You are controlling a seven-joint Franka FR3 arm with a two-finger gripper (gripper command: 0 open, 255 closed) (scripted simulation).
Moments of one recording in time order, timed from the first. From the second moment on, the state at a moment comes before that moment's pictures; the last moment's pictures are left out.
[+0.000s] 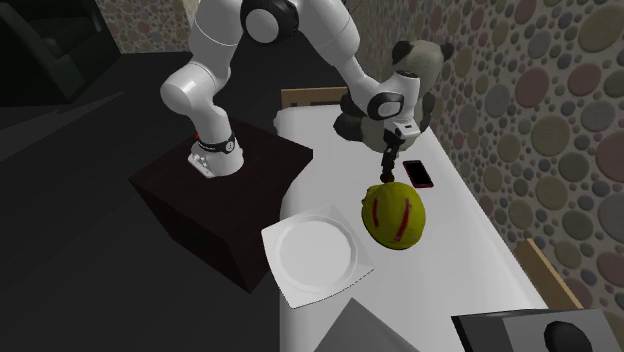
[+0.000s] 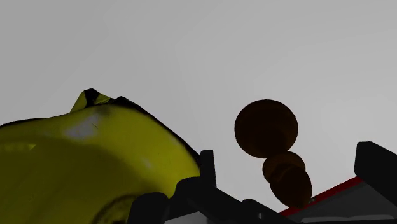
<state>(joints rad) 0.26 0.62 0.27 -1.91 -0.46 2.50 0.80</state>
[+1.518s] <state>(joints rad) 0.22 0.50 0.32 -1.92 -0.40 2.39 0.75</state>
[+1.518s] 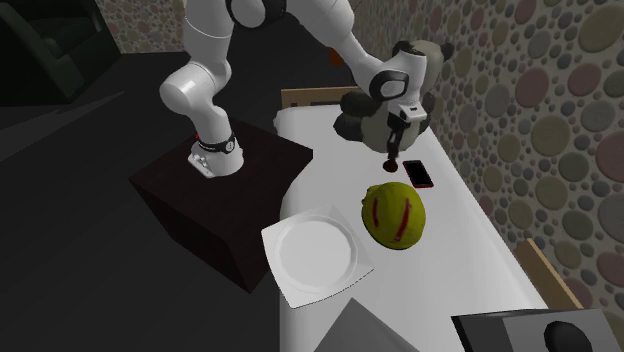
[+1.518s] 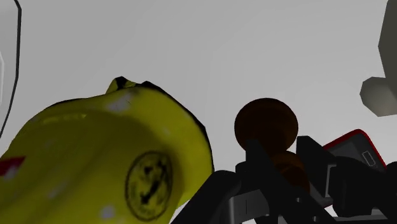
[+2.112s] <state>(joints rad) 0.17 0.39 0.34 -1.99 -0.35 2.37 0.68</state>
